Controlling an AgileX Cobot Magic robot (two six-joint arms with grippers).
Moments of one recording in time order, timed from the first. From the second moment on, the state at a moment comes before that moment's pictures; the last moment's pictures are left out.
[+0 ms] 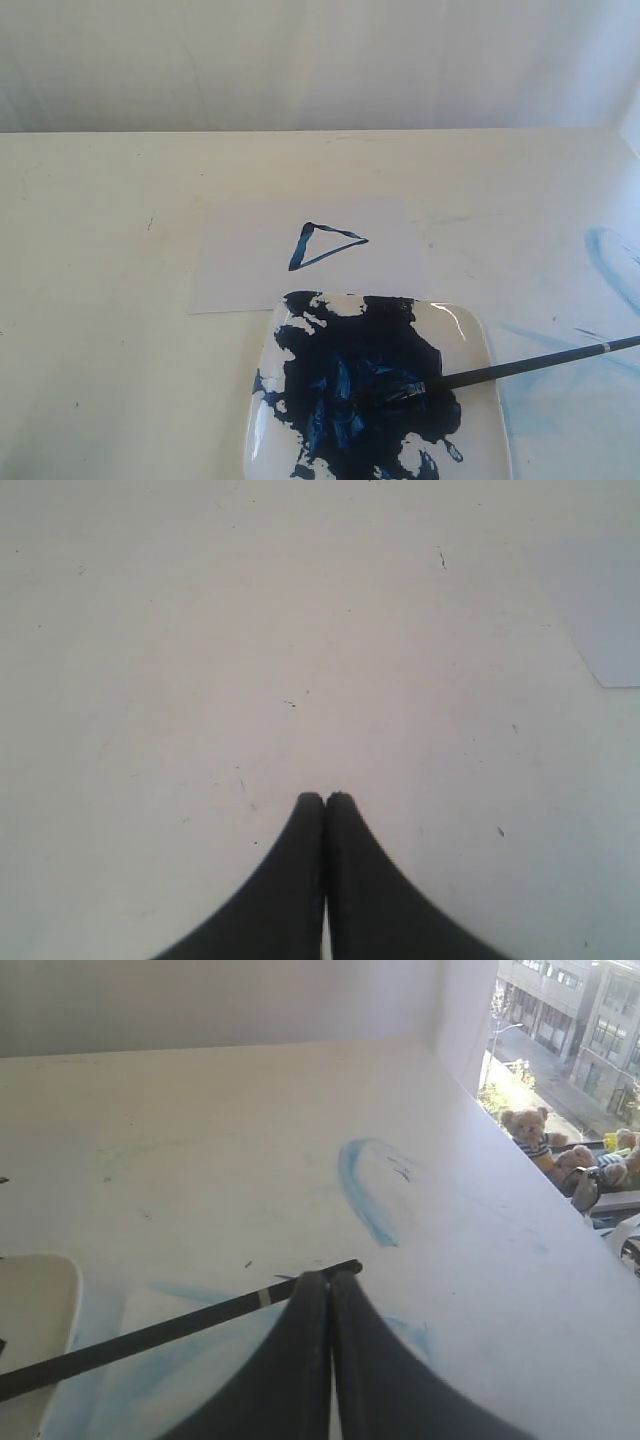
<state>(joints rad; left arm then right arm) 0.00 0.00 0.02 -0.03 0.43 0.00 0.06 0.01 0.00 -0.12 0.34 0.09</state>
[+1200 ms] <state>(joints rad) 0.00 0.00 0.02 -0.03 0.43 0.00 0.14 0.01 0.00 0.09 0.34 -0.04</state>
